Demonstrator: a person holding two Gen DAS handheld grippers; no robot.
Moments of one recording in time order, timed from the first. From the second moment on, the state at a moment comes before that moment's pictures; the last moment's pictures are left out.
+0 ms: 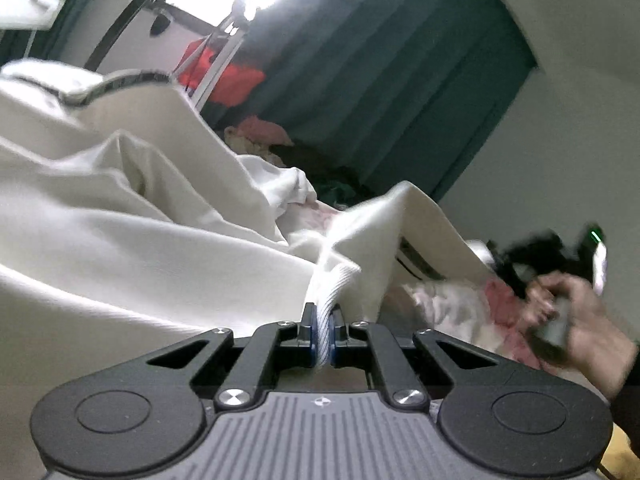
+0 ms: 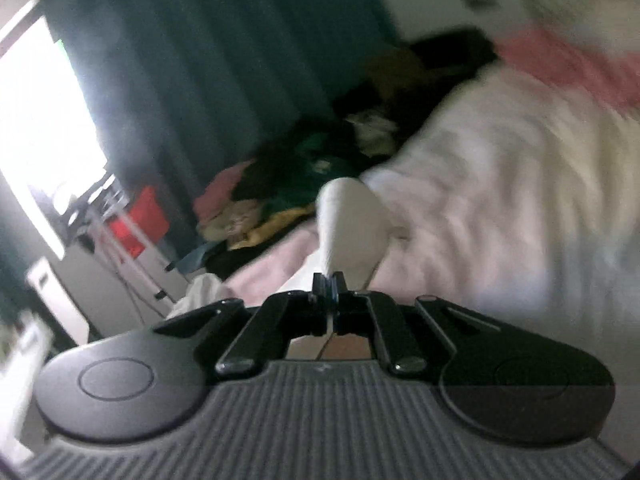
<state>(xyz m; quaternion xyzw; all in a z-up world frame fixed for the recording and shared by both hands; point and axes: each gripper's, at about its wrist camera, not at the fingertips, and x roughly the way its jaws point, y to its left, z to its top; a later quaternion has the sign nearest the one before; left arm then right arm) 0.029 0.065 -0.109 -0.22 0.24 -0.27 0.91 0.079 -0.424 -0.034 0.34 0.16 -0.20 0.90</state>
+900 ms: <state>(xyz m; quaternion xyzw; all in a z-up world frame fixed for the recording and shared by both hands) -0.002 0.051 -0.096 -0.17 0.32 -0.20 0.91 -0.055 -0.518 -0.155 0.65 0.18 -0.19 0.72</state>
